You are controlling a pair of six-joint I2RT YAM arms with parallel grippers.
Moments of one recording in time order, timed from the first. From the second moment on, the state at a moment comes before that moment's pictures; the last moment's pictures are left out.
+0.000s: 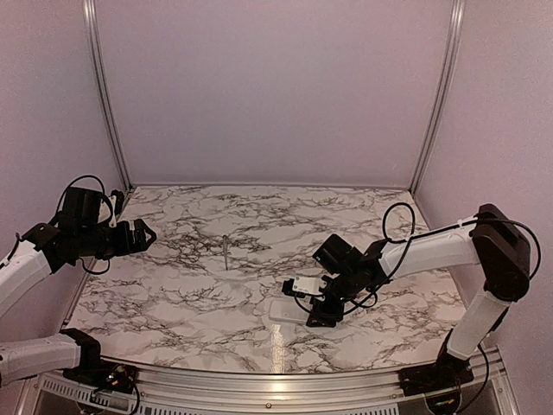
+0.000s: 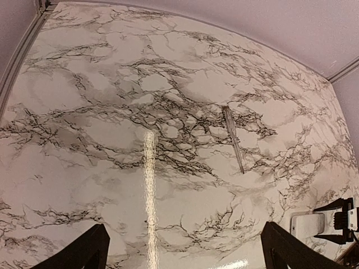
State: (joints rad) left arm -0.28 0.90 0.76 -0.56 0.10 -0.41; right arm 0.88 1.69 0.89 -0.38 -0.22 -0.41
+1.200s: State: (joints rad) left arm -0.28 0.97 0.73 -0.51 0.16 -0.51; right arm 0.88 1.60 0.90 -0.40 -0.17 -0.39
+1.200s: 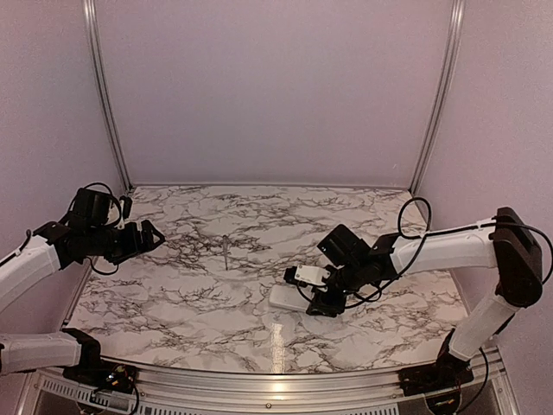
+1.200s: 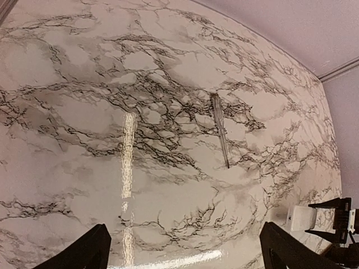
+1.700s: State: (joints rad) left arm -0.34 1.11 0.64 -0.12 0.60 -0.75; right arm 0.88 1.58 1.04 -0.48 -0.15 -0.33
